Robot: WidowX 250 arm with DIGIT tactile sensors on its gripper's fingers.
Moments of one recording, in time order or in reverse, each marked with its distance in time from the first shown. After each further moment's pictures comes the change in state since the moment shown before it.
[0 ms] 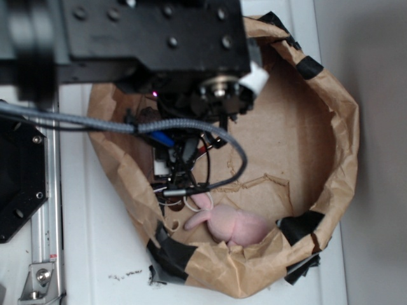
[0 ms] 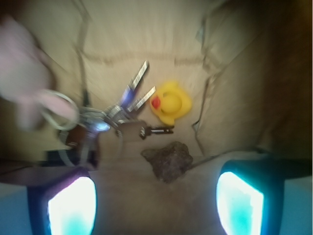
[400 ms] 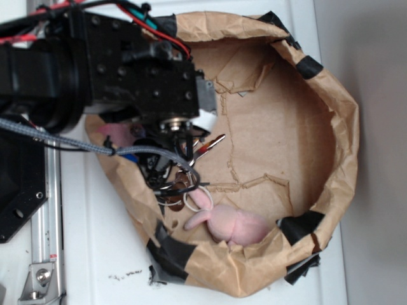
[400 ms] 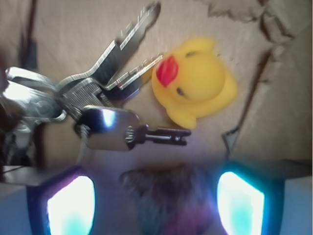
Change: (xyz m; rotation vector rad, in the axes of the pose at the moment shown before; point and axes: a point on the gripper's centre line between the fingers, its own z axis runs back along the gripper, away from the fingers) arm -0.003 0.002 -0.054 0.033 -0.082 -0.142
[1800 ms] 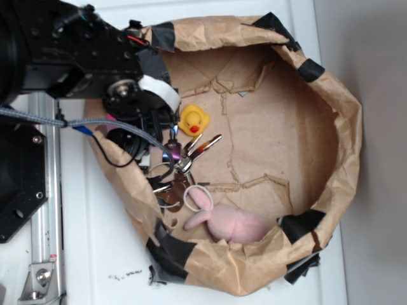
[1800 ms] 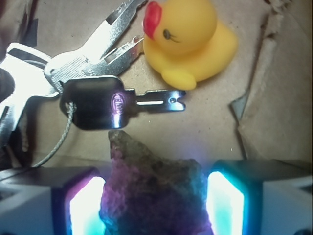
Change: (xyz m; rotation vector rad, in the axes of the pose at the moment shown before) arm -0.018 0.003 -0.004 -0.107 -0.120 0.077
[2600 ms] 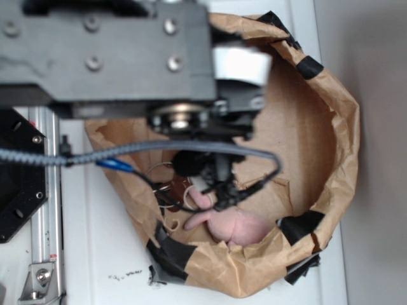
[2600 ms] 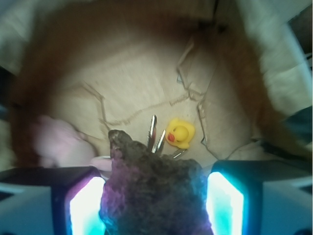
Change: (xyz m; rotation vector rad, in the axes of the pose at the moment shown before) arm 0.062 -0.039 0.143 0.086 -0.096 0.487
